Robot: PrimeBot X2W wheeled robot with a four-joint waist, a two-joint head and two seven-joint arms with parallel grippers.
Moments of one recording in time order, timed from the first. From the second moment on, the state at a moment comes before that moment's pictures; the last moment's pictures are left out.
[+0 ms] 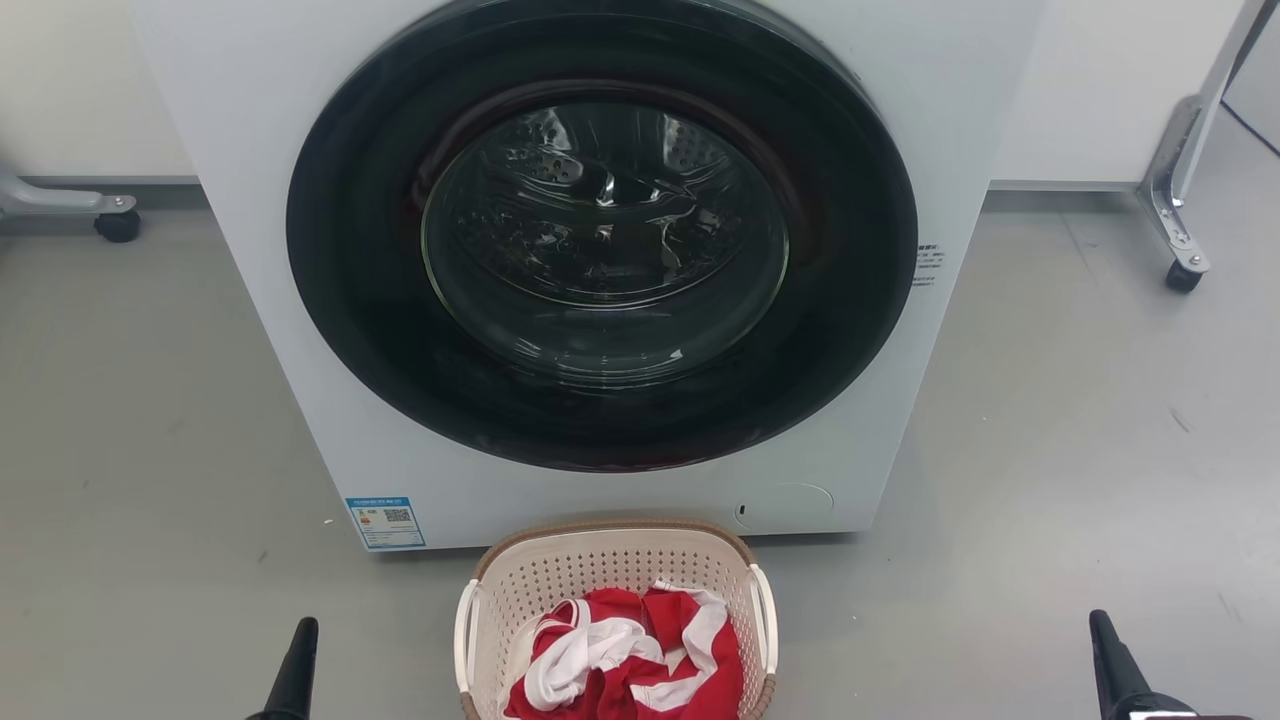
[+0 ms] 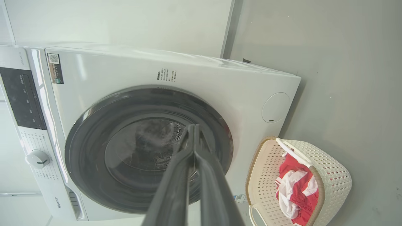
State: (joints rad) left arm -0.04 0.05 0.05 0.28 -1.44 -0.10 0.07; right arm -0.06 -0.05 -0.08 0.29 1.45 0.09 0.07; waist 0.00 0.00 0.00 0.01
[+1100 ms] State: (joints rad) left arm -0.08 0.04 0.09 0.30 -1.60 -0.12 0.11; right arm -0.09 -0.04 -0.13 0.30 1.60 0.12 0.11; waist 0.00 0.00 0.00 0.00
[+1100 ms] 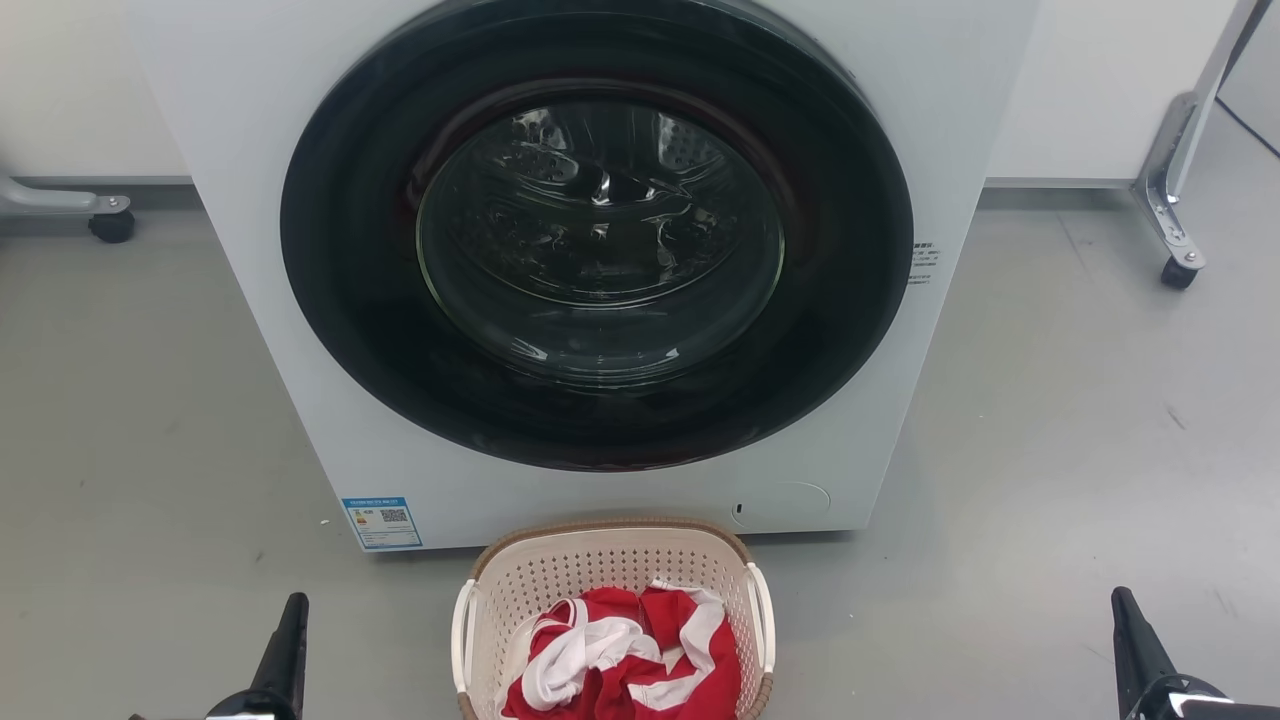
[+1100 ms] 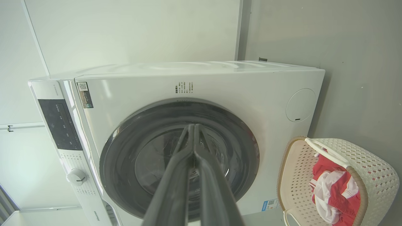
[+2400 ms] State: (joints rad) left arm -0.08 0.04 0.09 0.30 -1.60 -0.12 0.11; right arm -0.09 -0.04 -0.13 0.30 1.60 0.12 0.11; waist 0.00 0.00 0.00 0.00
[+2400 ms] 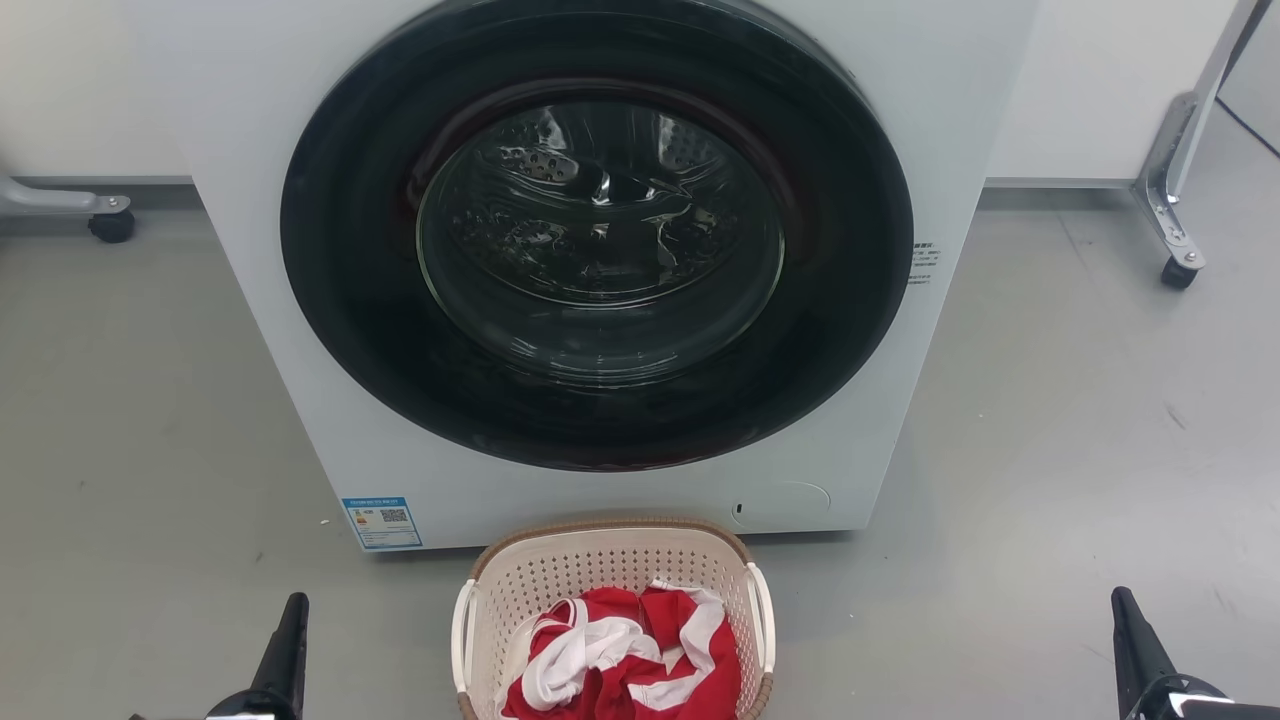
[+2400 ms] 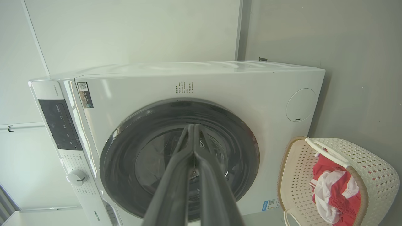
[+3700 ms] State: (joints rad) left arm -0.08 0.04 0.09 0.30 -1.60 -0.12 0.11; right arm -0.09 -0.04 -0.13 0.30 1.60 0.12 0.11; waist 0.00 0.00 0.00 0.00
